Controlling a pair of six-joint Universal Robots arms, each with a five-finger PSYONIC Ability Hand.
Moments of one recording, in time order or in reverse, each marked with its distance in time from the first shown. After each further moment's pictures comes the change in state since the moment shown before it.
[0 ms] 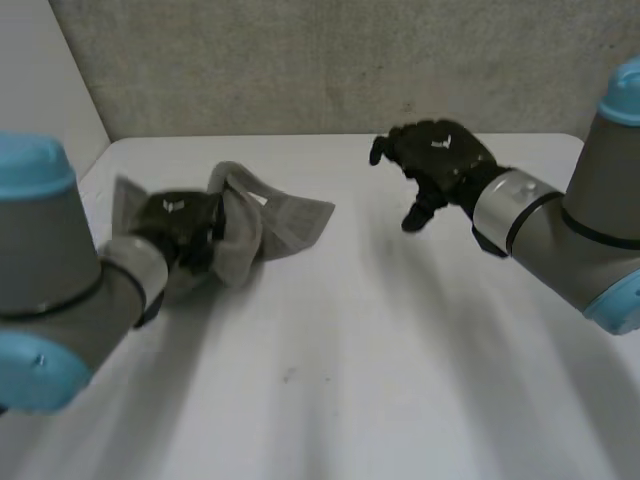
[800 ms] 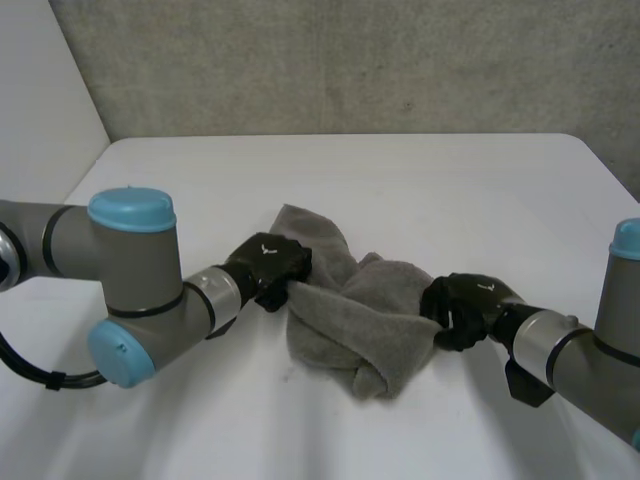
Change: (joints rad) left arm -0.040 -0.385 0.214 0.073 0.357 0.160; right arm -0.154 -0.053 0.529 -0.070 -0.012 0.241; left_hand -0.002 -0.022 -0.023 -0.023 -0.024; right_hand 0.819 0.709 0.699 0.699 0.693
